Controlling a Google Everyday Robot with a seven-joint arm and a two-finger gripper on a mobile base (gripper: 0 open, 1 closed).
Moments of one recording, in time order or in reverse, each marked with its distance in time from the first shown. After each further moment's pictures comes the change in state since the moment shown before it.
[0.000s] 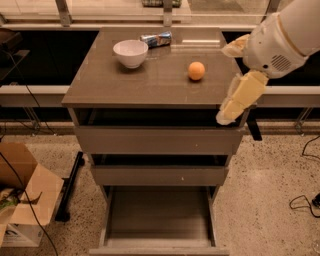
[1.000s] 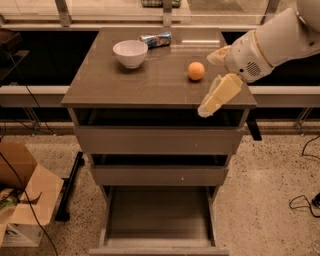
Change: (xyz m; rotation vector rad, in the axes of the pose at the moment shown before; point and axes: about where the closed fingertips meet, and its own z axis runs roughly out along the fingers) arm -0.003 -0.040 0.062 -0.058 -0.156 0.076
